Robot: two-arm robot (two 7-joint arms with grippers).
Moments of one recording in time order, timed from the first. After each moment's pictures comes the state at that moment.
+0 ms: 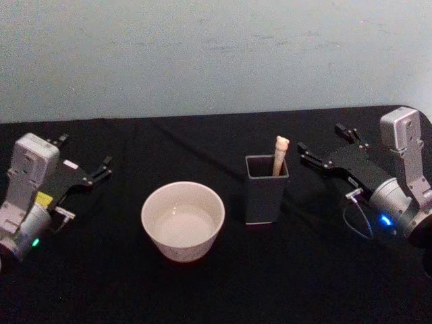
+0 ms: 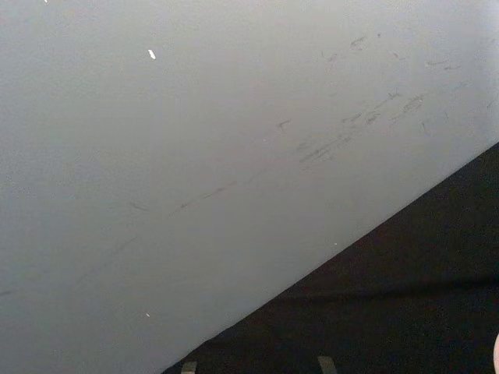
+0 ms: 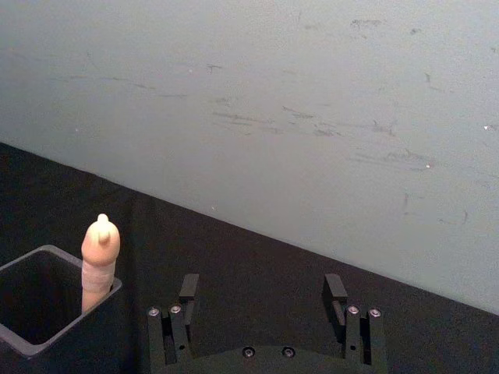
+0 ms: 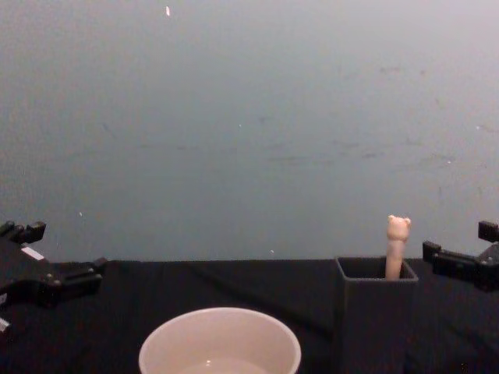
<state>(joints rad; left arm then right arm) -0.20 0.60 0.45 -1.41 -0.25 -0.12 0.03 0.24 0.40 -0.28 -1.32 0.29 -0.10 0.27</state>
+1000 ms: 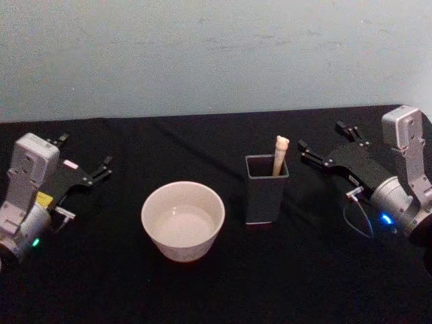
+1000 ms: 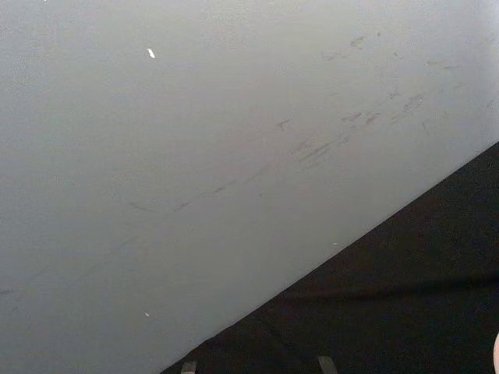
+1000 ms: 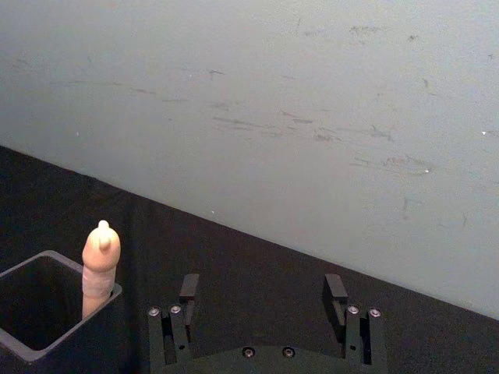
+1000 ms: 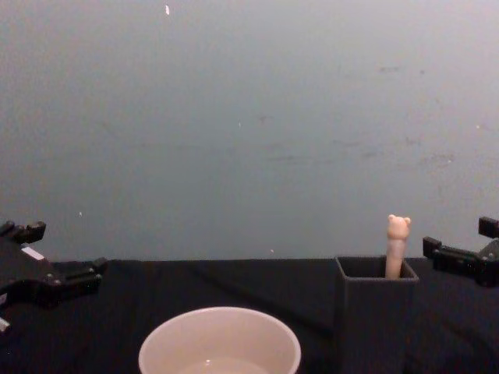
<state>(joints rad) -0.20 0.60 0.45 -1.41 -0.25 -0.12 0.03 0.24 0.40 -0.28 -1.33 0.29 -0.10 0.27</state>
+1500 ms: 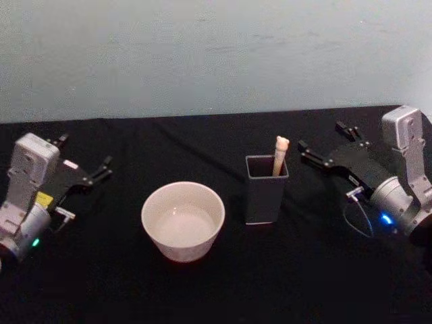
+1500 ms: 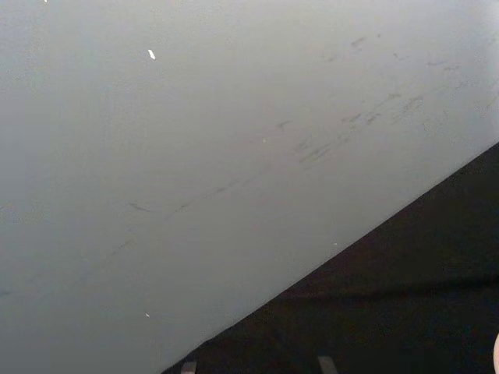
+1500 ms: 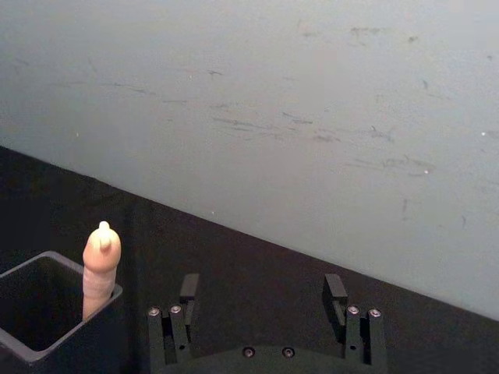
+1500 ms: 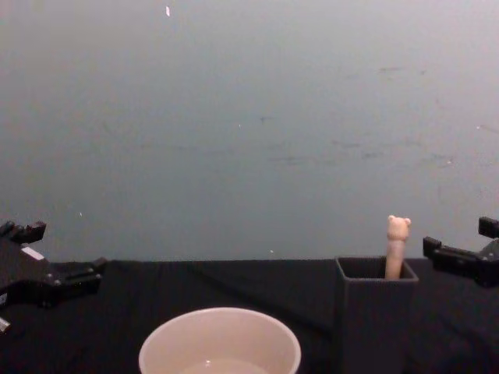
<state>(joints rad) -0.20 0.60 0.45 -1.41 -0.25 -0.12 0.03 0.24 0.40 -0.28 -1.33 0.29 -0.10 0.27</state>
